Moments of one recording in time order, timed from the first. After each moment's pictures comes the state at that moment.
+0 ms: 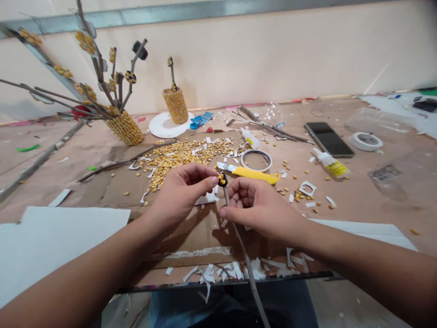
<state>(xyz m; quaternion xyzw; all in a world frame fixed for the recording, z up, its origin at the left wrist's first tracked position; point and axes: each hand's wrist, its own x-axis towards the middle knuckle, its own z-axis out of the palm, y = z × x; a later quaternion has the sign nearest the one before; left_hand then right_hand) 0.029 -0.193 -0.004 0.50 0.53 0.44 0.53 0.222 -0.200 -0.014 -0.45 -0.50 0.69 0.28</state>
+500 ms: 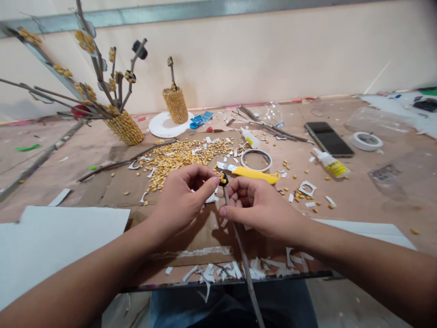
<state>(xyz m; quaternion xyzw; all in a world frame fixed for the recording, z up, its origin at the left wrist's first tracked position) 0.034 -0.200 -0.001 0.60 0.57 0.39 0.39 0.223 -0.199 -0.011 -0.43 -0.52 0.69 0.27</state>
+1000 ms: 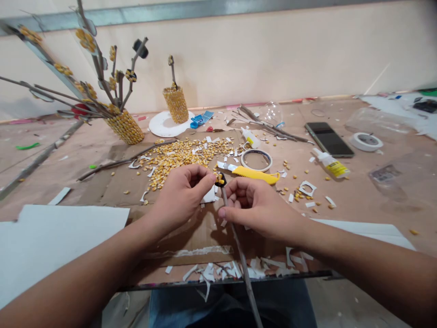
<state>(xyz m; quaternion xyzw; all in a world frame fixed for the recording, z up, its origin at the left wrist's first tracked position) 0.032 -0.194 0.004 0.60 0.58 0.36 0.41 0.221 -0.199 -0.013 -0.42 -0.51 0.70 0.27</state>
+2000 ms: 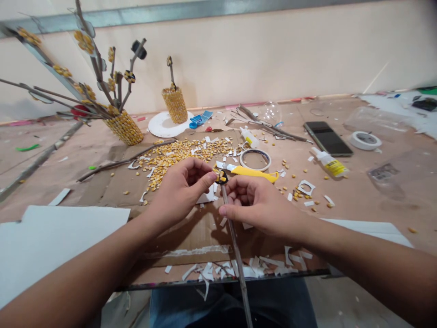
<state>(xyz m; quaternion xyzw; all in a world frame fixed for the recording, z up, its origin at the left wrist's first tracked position) 0.024 -0.188 -0.008 0.61 0.53 0.40 0.43 0.228 -0.197 -0.012 -0.39 -0.53 0.70 0.28</state>
